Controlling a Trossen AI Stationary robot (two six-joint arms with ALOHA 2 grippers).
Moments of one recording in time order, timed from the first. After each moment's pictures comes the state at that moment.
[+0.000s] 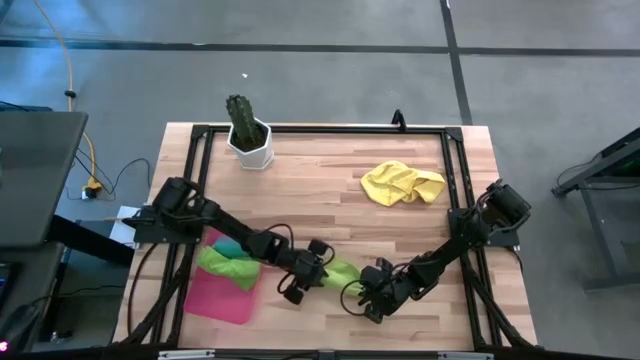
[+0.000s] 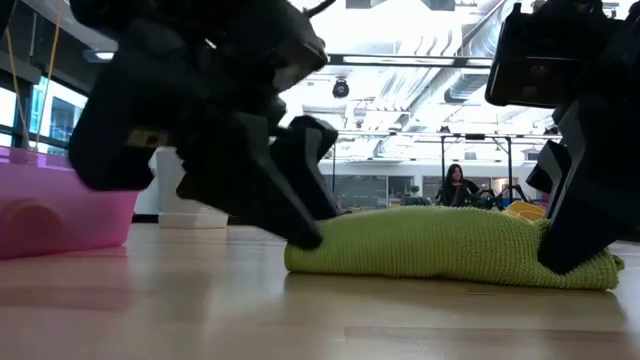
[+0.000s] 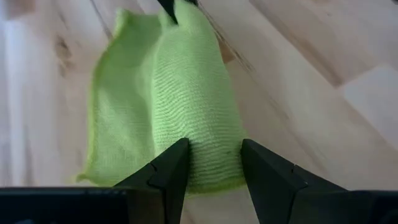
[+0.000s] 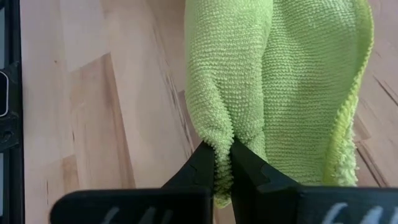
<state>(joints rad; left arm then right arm) -0.25 1.95 0.97 0.23 0.00 0.17 0.67 1.85 0.87 -0.04 0.29 0.97</state>
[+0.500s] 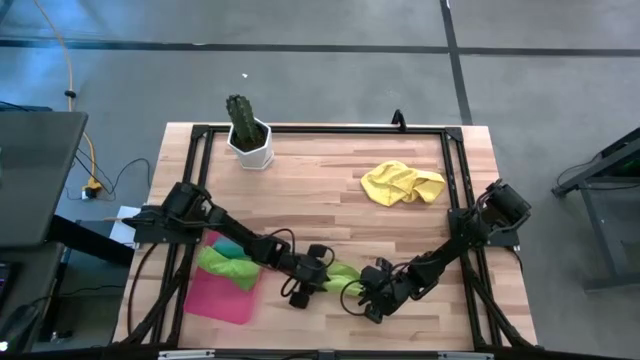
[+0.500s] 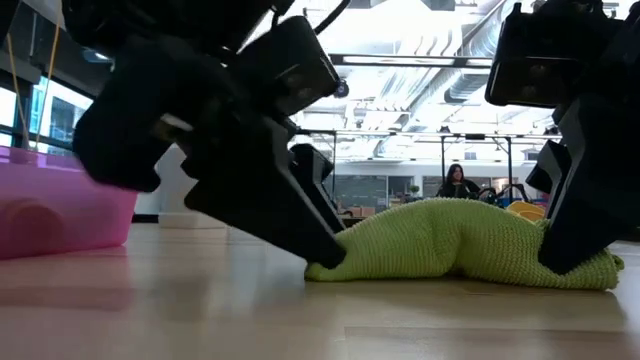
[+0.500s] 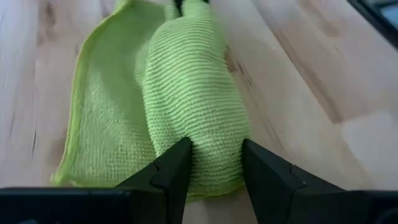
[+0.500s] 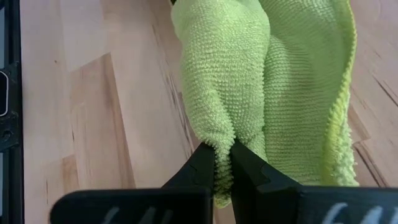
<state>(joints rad) -0.26 2.05 0.97 0.33 0.00 -0.07 0.67 1.85 0.87 -0.04 0.30 0.96</state>
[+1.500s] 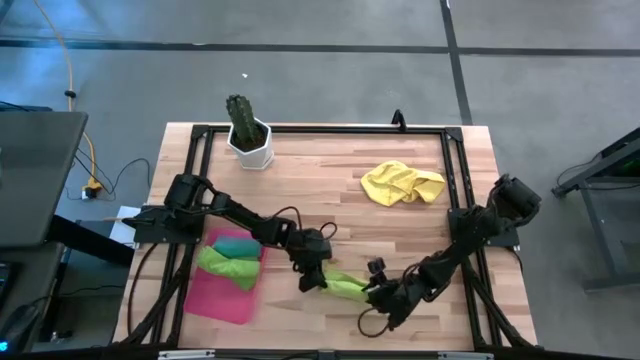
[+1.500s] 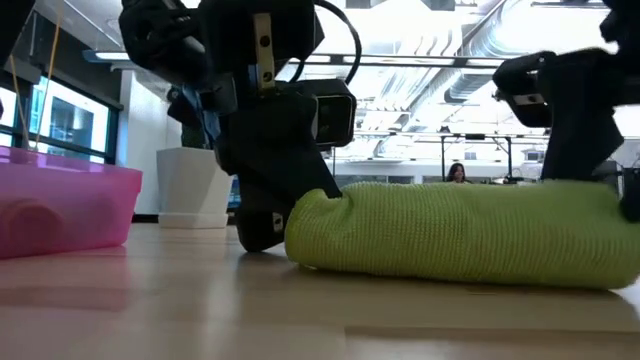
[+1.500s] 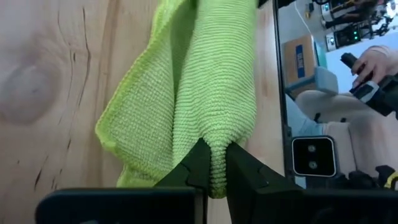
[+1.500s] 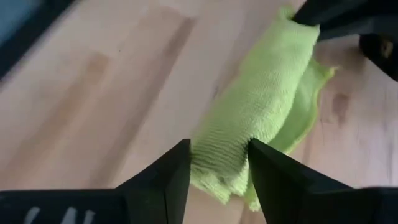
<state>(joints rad) -0.13 2.04 0.98 0.33 0.50 -0.73 0.72 1.72 0.87 -0.06 0.37 0.14</state>
